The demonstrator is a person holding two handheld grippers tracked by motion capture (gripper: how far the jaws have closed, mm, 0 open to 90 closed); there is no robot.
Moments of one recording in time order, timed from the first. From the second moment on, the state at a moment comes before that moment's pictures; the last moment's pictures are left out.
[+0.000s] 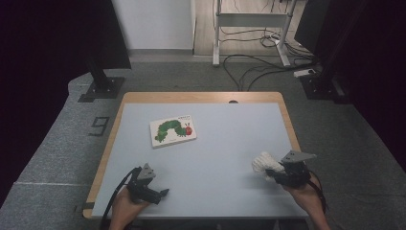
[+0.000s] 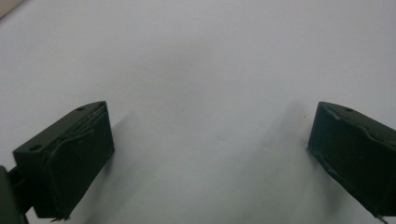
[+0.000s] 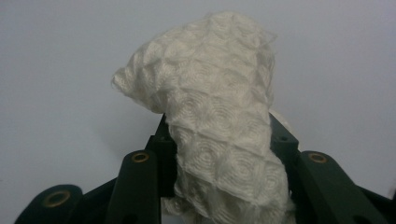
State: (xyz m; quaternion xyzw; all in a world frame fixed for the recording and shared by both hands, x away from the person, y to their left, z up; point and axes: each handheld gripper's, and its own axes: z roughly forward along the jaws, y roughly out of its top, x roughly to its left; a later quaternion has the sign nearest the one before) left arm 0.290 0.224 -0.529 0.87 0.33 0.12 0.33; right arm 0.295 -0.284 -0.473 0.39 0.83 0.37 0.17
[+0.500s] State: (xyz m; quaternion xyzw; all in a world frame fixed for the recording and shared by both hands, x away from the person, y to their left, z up) left arm 0.290 0.224 -0.529 0.87 0.33 0.12 0.33; right arm 0.294 -0.281 -0.512 0.40 0.83 0.35 0.16
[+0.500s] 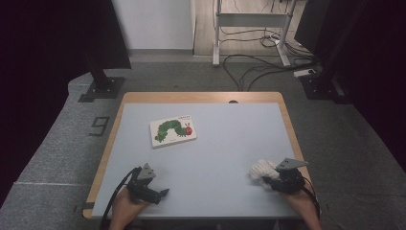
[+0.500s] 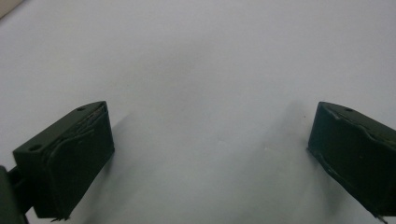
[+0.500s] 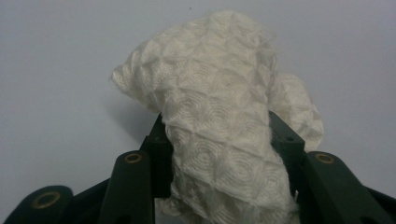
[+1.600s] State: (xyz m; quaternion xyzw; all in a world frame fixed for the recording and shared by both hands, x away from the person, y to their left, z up) left arm 0.290 0.224 -0.529 0.87 0.33 0.12 0.33; right arm 0.292 -0.285 -0.481 0.39 0.83 0.37 0.17
